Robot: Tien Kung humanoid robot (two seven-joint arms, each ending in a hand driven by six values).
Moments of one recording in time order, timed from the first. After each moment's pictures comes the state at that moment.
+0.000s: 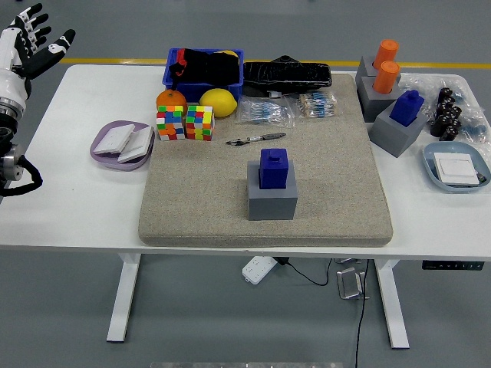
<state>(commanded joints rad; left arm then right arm) -0.81 0.46 -0.78 -0.71 0.64 0.28 -0.37 0.10 -0.42 1.13 0.32 -1.22 0.18 -0.20</state>
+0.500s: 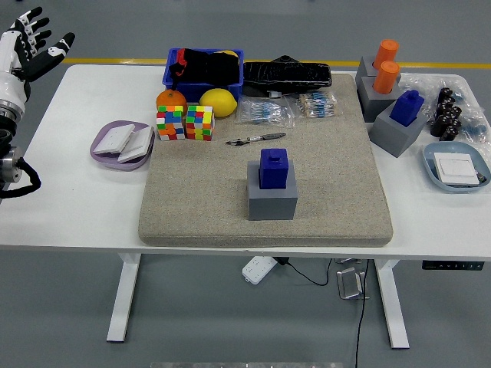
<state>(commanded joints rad) -0.80 0.46 -0.77 -0.71 0.64 0.28 -0.36 0.10 -0.43 1.13 0.32 -1.22 0.18 -0.20</state>
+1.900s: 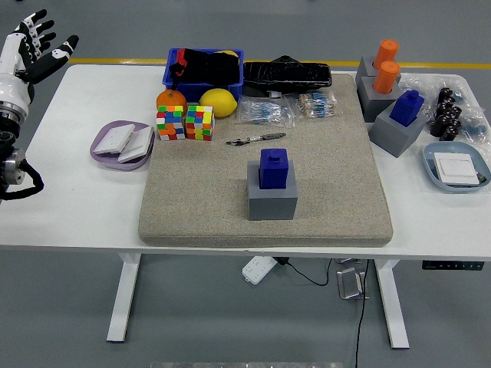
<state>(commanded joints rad) -0.80 0.46 -0.78 -0.72 0.64 0.28 -0.36 0.09 -0.42 1.13 0.32 -1.21 0.17 -0.21</state>
